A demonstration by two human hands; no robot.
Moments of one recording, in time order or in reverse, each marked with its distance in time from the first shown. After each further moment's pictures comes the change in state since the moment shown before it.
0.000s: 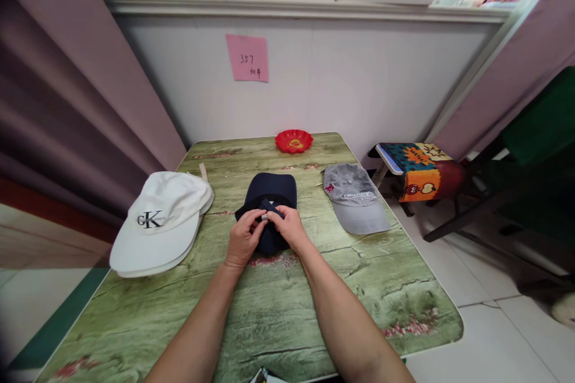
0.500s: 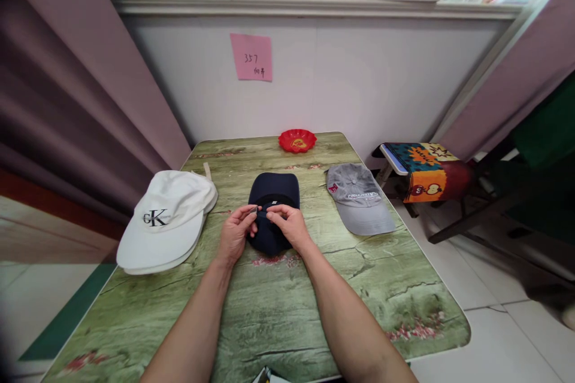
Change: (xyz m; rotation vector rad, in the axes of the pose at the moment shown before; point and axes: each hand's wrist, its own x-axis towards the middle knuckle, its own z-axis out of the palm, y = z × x) left_hand 0.010 -0.013 -0.013 -0.824 0.071 -0.509; right_hand -0.003 -0.005 0.005 0.017 0.038 -0.057
